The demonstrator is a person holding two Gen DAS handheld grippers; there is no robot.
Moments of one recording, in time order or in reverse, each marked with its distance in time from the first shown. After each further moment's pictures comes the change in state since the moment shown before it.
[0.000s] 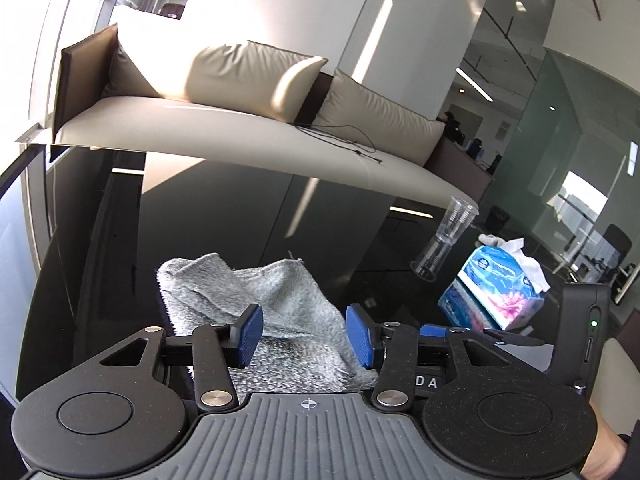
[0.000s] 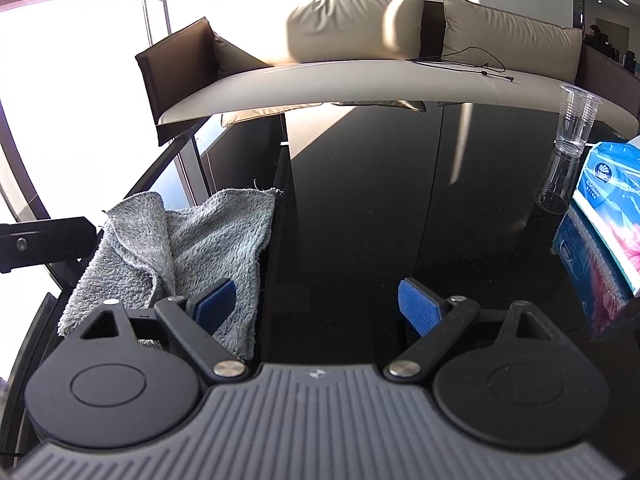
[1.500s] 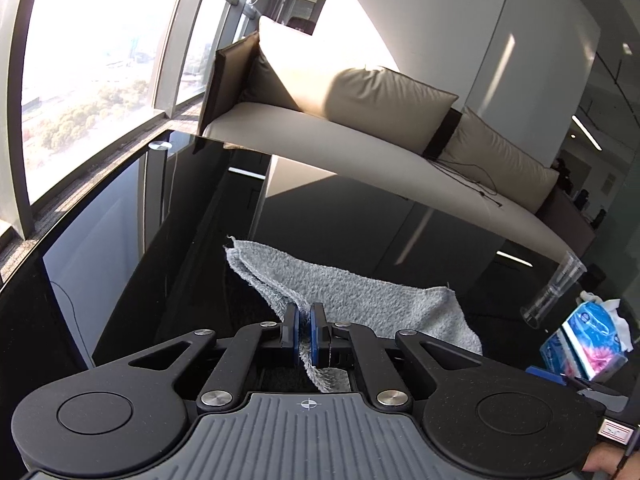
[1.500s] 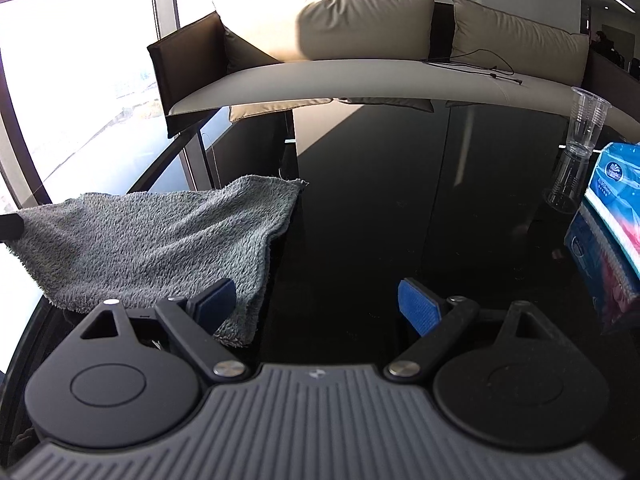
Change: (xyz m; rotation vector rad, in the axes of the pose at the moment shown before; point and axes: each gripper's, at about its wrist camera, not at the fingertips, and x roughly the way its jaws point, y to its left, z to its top) left arm -0.054 0.064 0.006 -0.126 -0.068 0.262; right arm 0.000 0.022 -0.010 -0.032 0.022 -0.019
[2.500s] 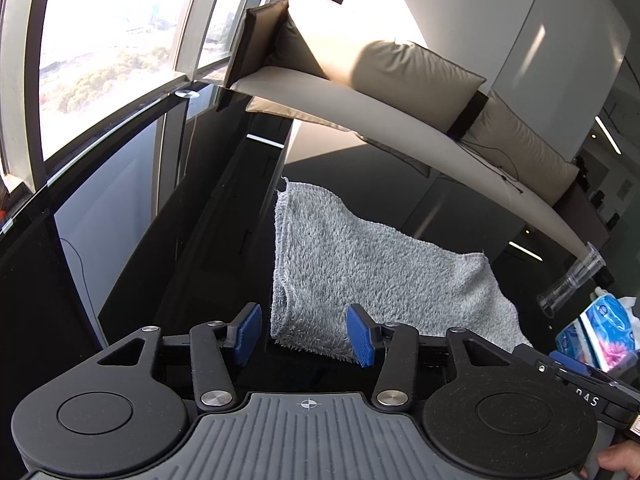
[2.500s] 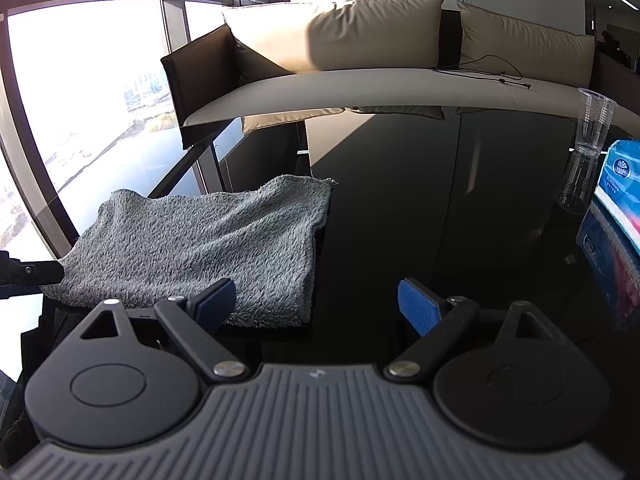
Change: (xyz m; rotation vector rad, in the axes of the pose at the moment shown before) left arm 0.017 0.041 -0.026 -0.096 0.115 0.065; right arm -0.013 0.003 -0.008 0.021 -0.041 0.050
